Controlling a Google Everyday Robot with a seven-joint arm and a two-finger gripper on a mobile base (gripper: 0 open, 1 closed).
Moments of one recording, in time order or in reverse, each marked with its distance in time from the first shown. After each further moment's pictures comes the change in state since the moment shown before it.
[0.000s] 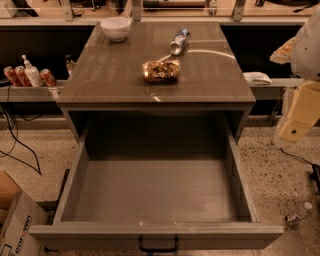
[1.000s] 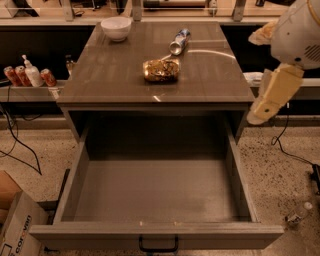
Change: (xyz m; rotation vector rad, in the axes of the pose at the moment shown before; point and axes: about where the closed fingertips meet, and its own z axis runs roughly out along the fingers) arm -0.042 -0.038 0.008 0.072 -0.190 -0.068
